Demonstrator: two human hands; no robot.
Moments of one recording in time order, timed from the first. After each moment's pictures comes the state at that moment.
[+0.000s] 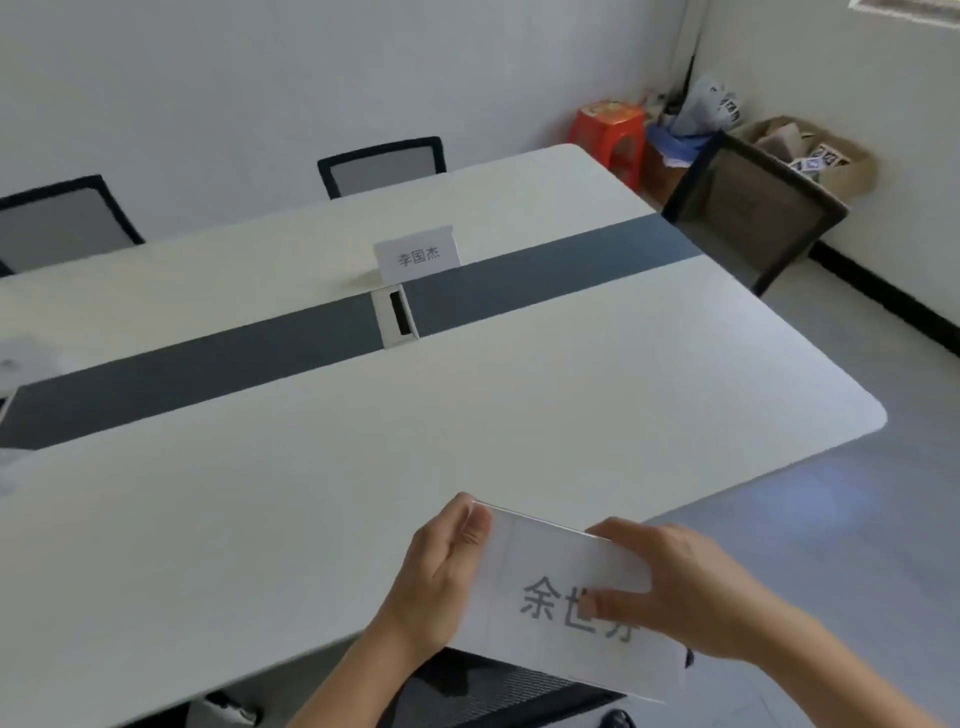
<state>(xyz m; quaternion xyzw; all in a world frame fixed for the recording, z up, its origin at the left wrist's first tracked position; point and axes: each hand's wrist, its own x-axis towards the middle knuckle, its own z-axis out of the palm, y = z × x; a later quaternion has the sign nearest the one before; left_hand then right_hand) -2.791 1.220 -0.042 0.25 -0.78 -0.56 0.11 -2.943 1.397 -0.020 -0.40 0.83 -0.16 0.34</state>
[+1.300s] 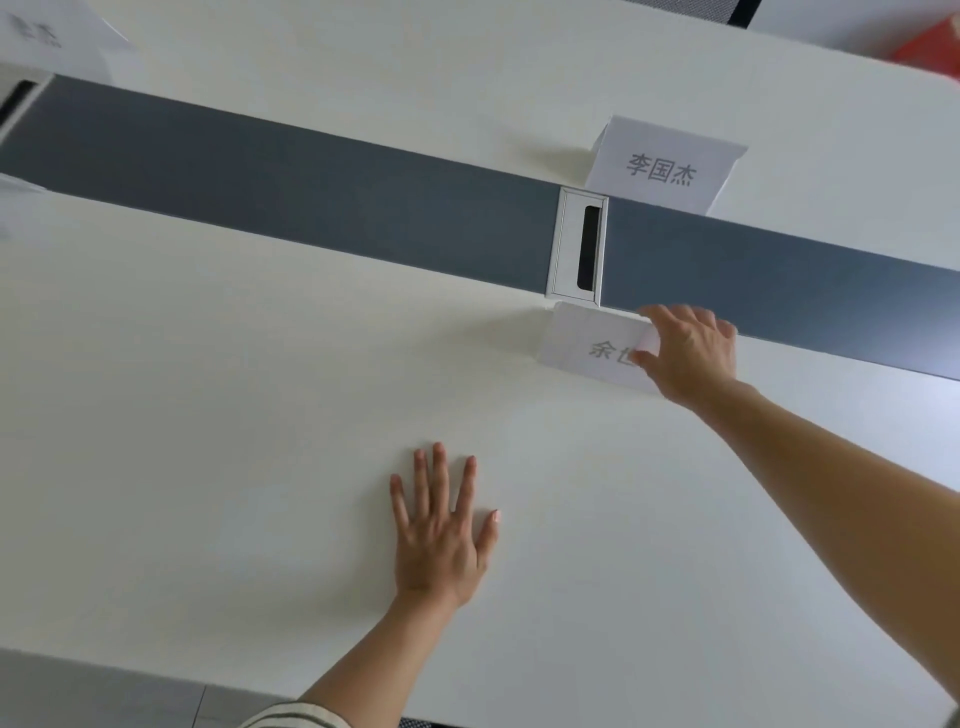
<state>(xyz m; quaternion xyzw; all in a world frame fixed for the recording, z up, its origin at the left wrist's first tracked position) -2.820 1.025 -0.317 0.52 -0.84 -0.13 -0.02 -3.134 0.949 -0.208 -0.52 0.85 0.05 0.08</state>
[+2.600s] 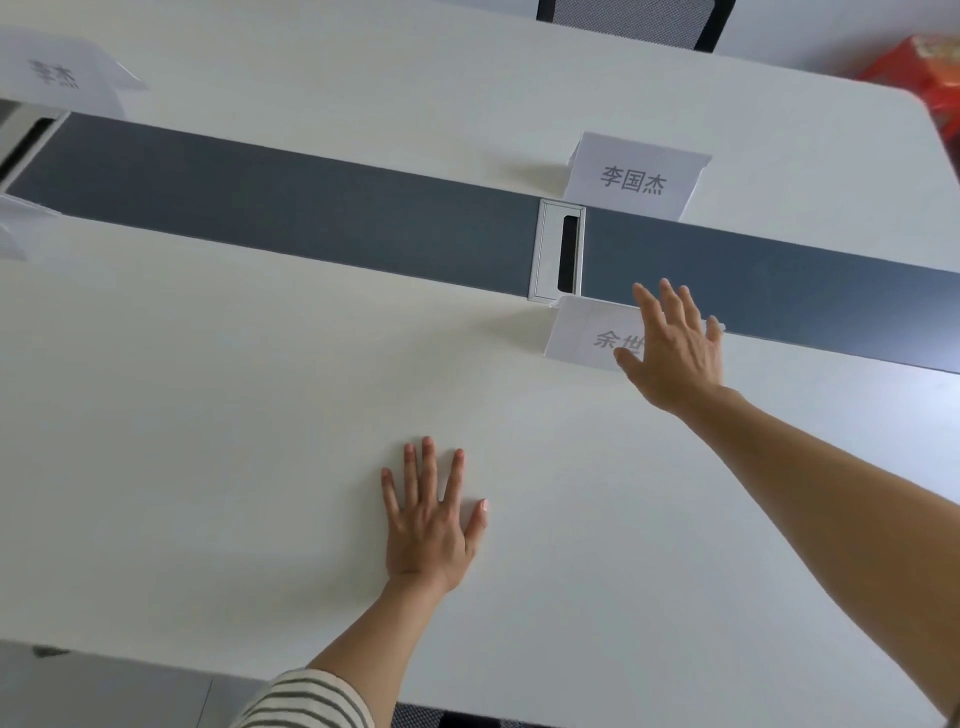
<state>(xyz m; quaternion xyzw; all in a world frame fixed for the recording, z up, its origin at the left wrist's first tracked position) -2.823 1.025 -0.314 0.53 -0.84 -0.12 -0.02 -3.129 0.976 -0.197 -0.52 0.85 0.02 0.06</state>
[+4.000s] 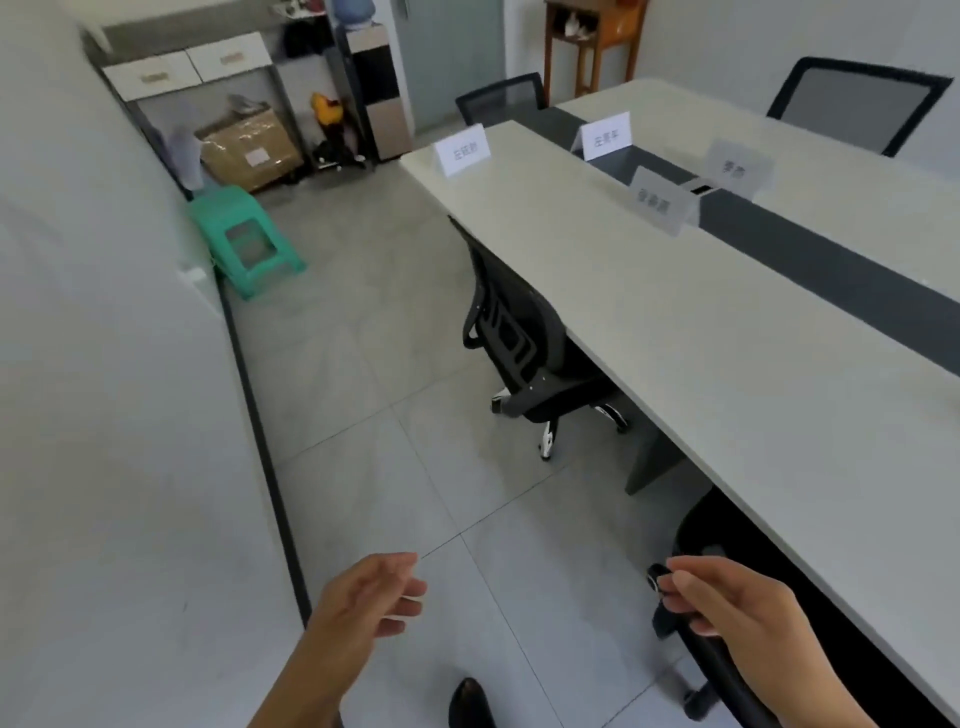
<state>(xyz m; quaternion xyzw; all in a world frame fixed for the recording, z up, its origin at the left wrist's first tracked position) -2.377 1.512 -0.068 0.76 -0.19 -0.44 0.43 -2.674 1.364 -0.072 -0.56 0.58 -0.21 0.55</state>
